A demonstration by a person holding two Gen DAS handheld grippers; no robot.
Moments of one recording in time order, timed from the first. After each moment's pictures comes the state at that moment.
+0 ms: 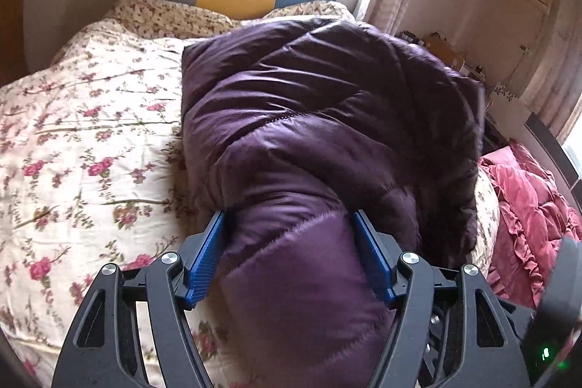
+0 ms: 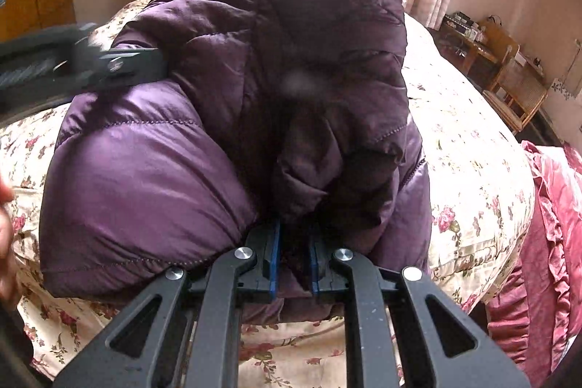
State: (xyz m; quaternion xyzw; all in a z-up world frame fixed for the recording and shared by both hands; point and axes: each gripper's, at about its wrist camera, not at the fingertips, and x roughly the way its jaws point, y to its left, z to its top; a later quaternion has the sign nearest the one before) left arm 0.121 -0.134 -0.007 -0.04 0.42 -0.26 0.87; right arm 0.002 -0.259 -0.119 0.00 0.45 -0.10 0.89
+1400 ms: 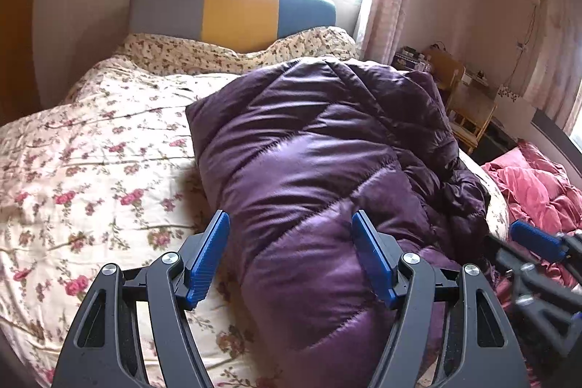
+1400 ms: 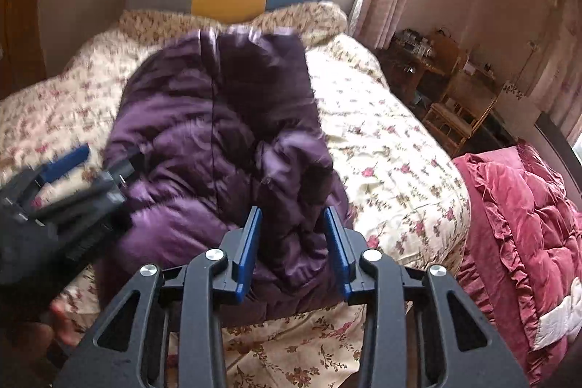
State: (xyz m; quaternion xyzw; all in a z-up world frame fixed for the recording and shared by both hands) left arm 0.110 -0.125 0.013 -0.01 0.36 -0.25 0.90; right arm 0.004 -0.240 -0.033 -0.03 0.42 -0.20 0.88
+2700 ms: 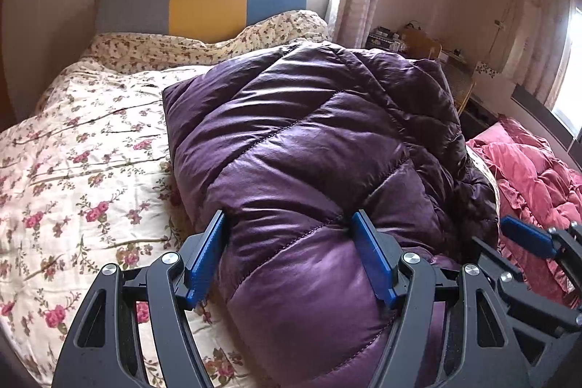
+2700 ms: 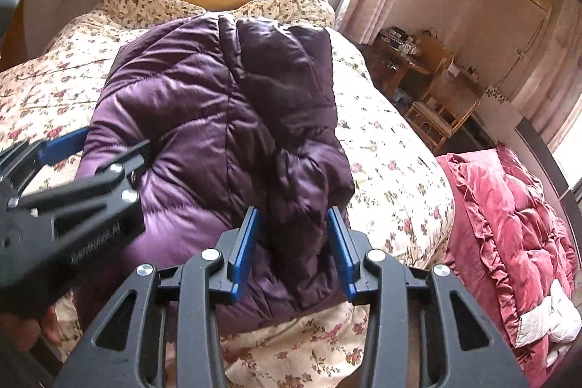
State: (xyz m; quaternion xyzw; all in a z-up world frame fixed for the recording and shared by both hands) left arm 0.129 -0.144 -0.002 0.02 0.38 -0.31 0.87; right arm 0.016 -0.220 -0.044 -0.06 0.43 -0.25 0.87
